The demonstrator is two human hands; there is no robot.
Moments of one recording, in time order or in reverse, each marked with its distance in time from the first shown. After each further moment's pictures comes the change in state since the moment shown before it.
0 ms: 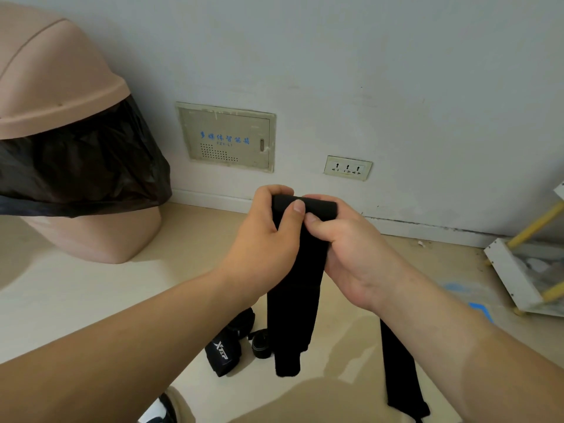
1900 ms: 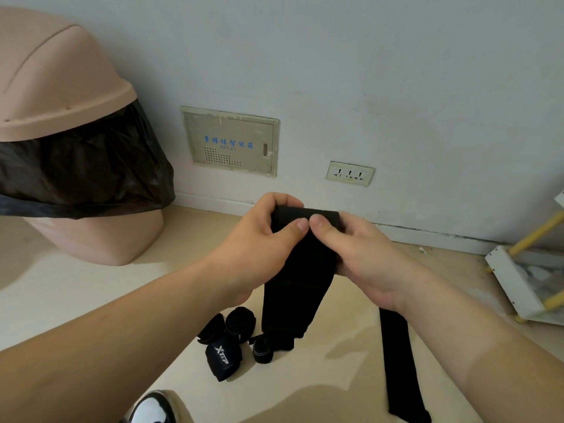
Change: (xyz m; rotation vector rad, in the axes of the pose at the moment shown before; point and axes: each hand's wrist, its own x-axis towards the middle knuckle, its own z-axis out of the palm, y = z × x) left_hand 0.003 0.006 -0.024 -0.102 -0.197 -0.158; right_hand 0.008 0.000 -0.018 -0.316 -0.068 -0.028
